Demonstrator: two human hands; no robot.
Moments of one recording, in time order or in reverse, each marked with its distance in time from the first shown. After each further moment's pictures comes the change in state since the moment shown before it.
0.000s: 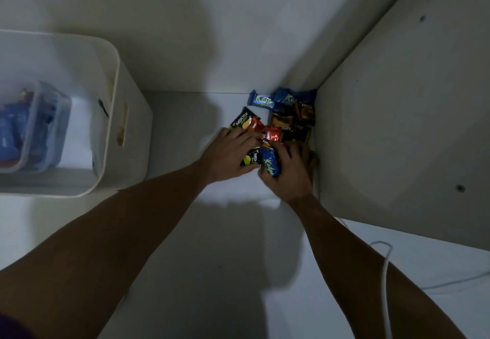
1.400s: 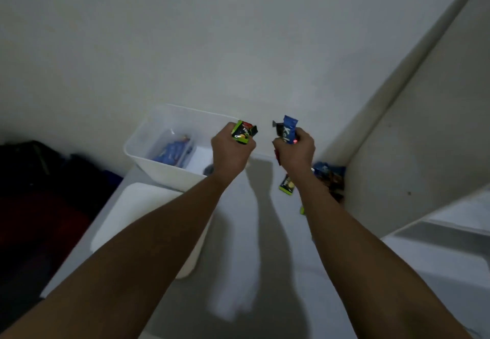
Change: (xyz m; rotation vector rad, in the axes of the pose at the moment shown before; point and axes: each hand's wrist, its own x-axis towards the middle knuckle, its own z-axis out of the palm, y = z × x) left_hand -0.095 0.086 -0.263 -0.518 0.984 -0.867; right_hand -0.004 -0.218 -0.179 0.945 0.159 0.083
